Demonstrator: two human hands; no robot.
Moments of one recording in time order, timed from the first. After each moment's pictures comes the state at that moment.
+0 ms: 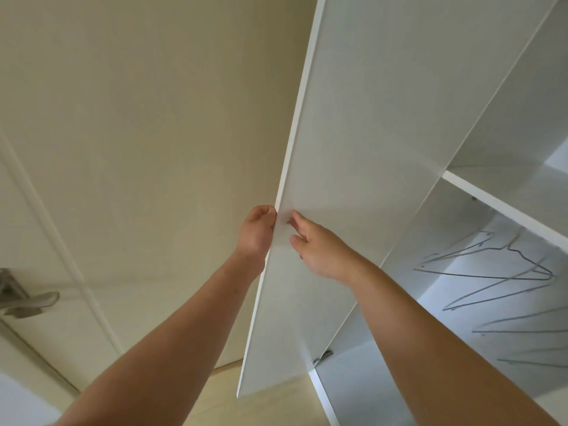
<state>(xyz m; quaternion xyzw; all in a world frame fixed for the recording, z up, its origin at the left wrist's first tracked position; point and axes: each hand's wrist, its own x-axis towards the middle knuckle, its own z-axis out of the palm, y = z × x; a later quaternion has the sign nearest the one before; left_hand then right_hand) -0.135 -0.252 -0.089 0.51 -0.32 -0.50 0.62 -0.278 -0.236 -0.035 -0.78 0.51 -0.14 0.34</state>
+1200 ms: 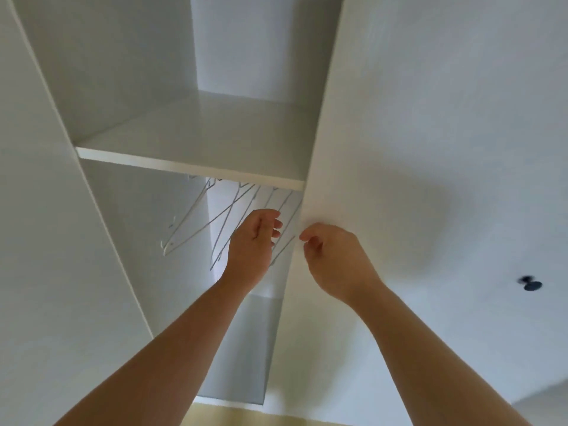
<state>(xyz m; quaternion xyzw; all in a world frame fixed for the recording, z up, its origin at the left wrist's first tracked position) -0.566 -0.223 -0.086 0.19 -0.71 -0.57 0.37 -0.628 -0.070 -0.029 -0.38 0.88 -0.29 0.01</state>
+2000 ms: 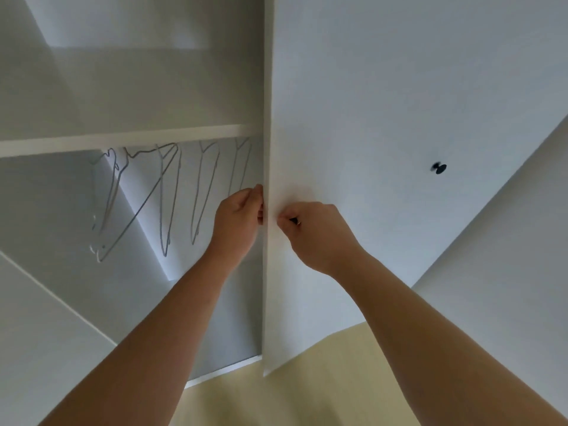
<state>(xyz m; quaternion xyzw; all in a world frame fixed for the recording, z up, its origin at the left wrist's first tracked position) -0.561 -0.203 -0.094 0.08 -0.72 -0.66 0.18 -0.572 -0.046 -0.061 -0.24 0.92 -0.30 -0.02</state>
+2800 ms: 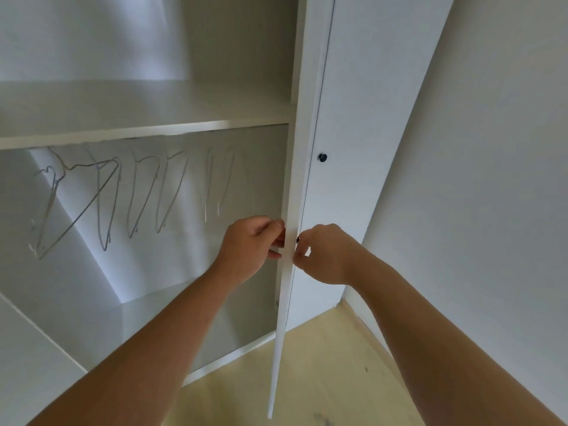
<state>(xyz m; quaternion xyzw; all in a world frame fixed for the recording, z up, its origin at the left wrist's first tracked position) -0.434 -0.008 -0.071 -0.06 -0.77 -0.63 0.07 -0.437 0.162 -0.032 -0.19 0.97 -0.13 0.05</state>
